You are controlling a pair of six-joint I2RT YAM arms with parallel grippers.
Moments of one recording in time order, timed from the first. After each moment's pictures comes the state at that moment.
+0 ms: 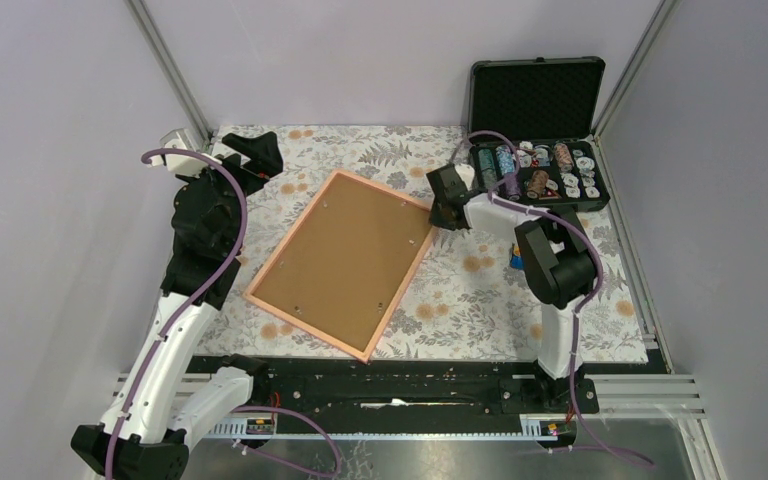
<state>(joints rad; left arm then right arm) -0.27 0.87 1.01 -0.01 -0.33 -0.57 0.51 1.97 1.28 -0.29 0.29 0.72</state>
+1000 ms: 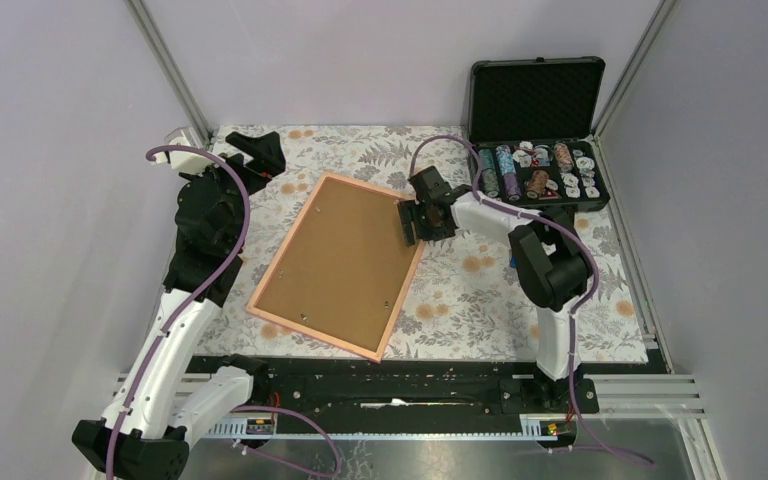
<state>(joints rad) -0.28 0.89 1.01 -0.01 -0.32 -0.58 0.58 2.00 1.39 -0.48 0.00 0.32</state>
